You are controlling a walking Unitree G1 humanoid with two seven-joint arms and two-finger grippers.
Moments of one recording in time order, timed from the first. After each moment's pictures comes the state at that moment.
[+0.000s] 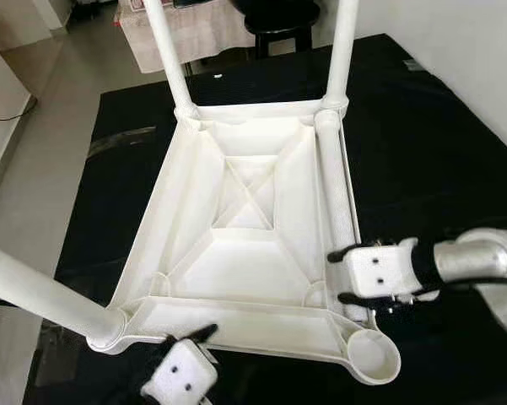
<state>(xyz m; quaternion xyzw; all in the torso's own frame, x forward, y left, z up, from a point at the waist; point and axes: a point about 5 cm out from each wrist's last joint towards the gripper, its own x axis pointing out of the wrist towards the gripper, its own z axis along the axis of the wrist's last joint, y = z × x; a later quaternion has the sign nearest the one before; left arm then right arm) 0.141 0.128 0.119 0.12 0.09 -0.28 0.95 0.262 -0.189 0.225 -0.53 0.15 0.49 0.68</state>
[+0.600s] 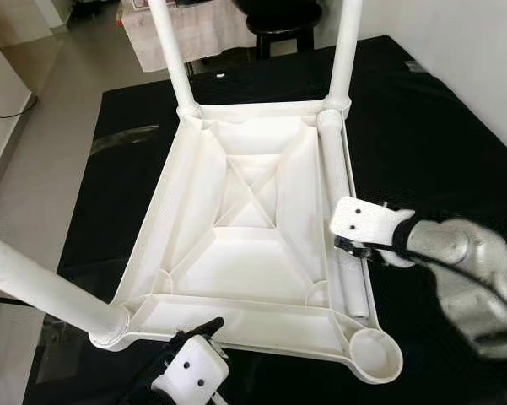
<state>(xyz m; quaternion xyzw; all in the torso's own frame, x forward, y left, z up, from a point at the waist) 0.145 0.107 0.119 0.12 0.07 -0.32 0.94 0.279 -0.176 0.220 -0.47 0.18 0.22 0.84</state>
